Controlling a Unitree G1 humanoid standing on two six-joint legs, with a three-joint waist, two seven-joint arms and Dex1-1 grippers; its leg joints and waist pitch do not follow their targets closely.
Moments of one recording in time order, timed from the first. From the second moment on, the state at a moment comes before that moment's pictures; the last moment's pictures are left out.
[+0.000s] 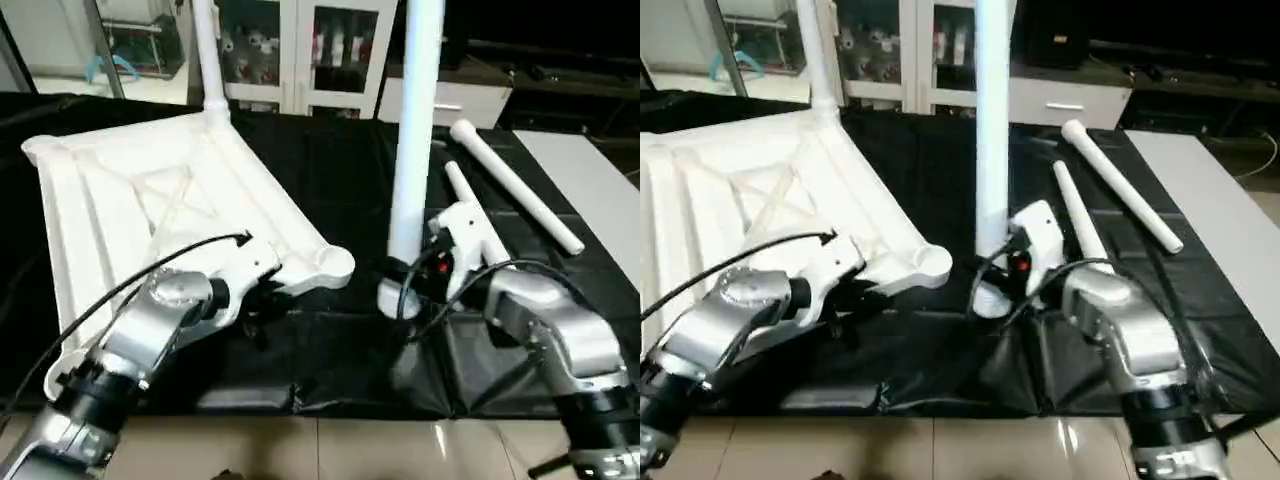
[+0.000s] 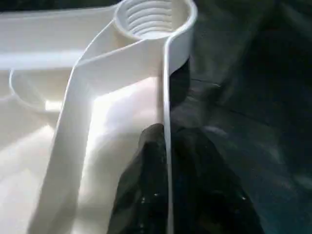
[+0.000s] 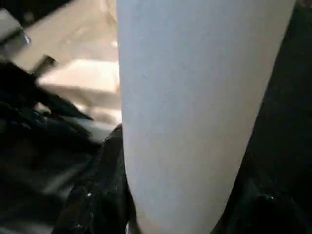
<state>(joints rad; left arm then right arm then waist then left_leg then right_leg) -0.43 0.52 -0.34 0.19 -0.05 0.38 -0.88 -0.39 -0.36 0.06 0.04 0.40 0.59 0.71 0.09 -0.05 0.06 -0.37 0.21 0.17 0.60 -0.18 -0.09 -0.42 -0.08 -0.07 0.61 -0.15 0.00</state>
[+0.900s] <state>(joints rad) -0.38 0.56 -0.39 0.11 -0.04 0.30 -1.02 -0.47 -0.30 0.13 0.16 0.38 0.54 0.76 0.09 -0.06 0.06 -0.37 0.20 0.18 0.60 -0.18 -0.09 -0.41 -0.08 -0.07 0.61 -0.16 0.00</state>
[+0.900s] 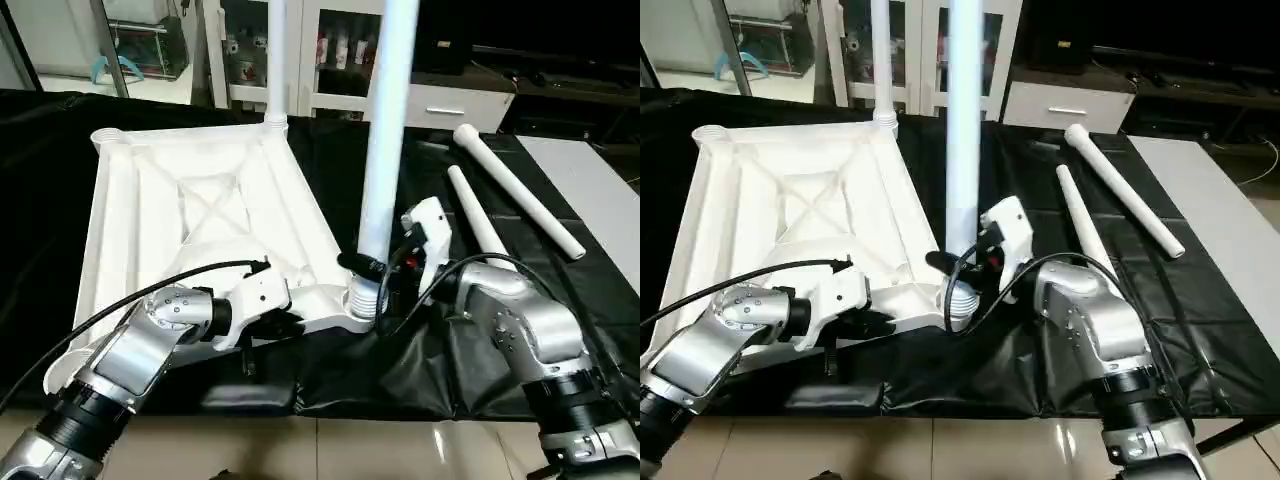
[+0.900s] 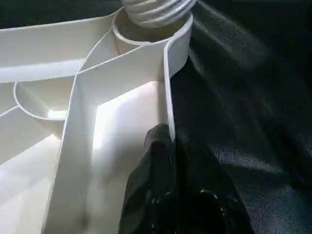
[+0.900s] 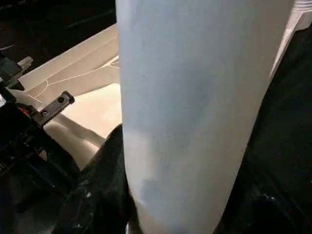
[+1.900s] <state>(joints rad) -0.40 0.54 -0.39 0.13 -0.02 0.30 -1.03 -0.38 -0.17 -0.03 0.30 0.45 0.40 0.72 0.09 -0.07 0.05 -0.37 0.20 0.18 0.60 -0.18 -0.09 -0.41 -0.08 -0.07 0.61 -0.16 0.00</state>
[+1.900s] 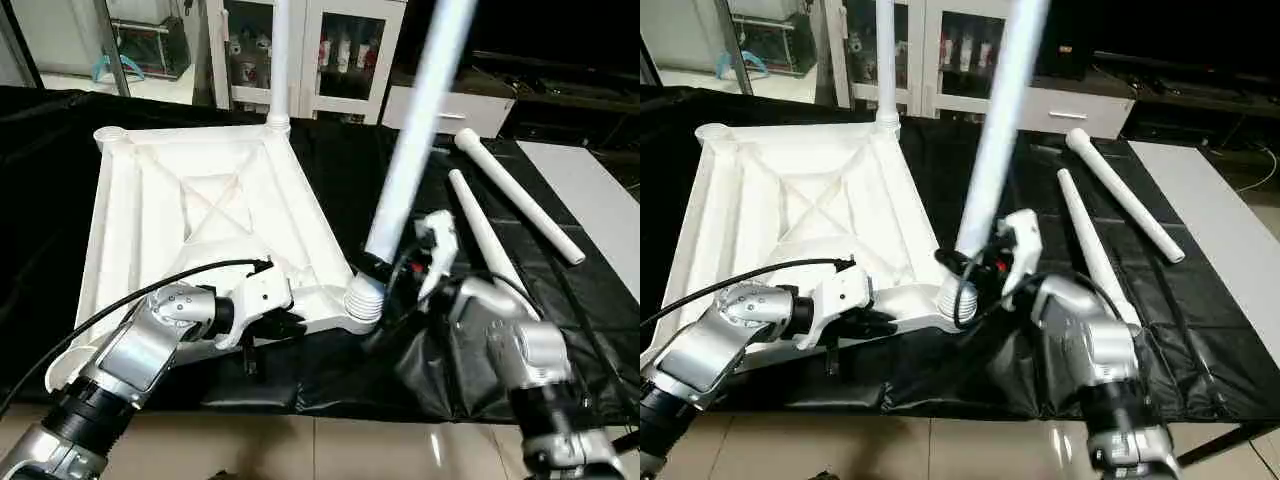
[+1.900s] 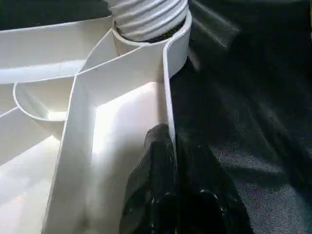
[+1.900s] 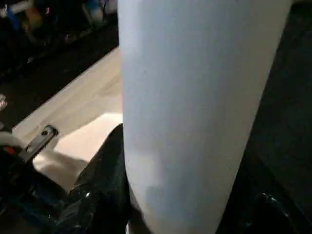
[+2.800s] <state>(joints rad) -0.40 0.53 -0.39 0.16 -0.02 0.31 -1.04 -0.28 -0.26 0.16 0.17 0.25 0.23 0.73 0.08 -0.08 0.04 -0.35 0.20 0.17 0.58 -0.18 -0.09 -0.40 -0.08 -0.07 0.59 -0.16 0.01</state>
